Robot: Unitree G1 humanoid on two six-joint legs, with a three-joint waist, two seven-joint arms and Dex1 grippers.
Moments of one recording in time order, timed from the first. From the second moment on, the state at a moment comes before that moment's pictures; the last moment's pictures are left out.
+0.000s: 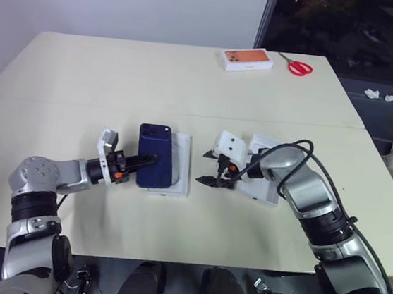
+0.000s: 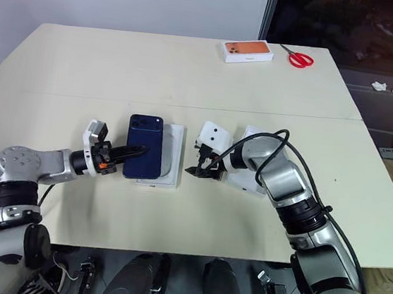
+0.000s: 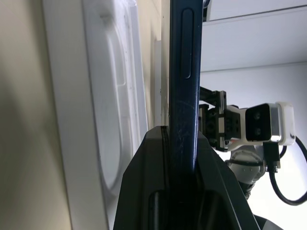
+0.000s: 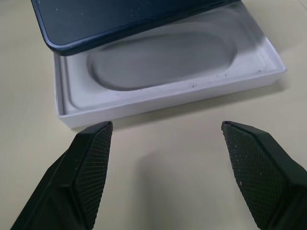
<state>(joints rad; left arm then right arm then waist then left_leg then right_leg) -0.55 0.42 0.48 0.38 -0.94 1.51 -0.67 -0.67 -0.50 0.36 -0.05 0.06 0.64 1.04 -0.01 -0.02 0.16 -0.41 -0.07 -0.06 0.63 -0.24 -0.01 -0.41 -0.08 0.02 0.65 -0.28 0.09</state>
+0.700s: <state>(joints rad) -0.63 0.46 0.38 0.38 -0.92 1.57 -0.69 -0.67 -0.47 0.37 -0.02 0.06 0.64 0.99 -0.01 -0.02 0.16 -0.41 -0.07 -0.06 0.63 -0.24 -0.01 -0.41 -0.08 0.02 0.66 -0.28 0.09</state>
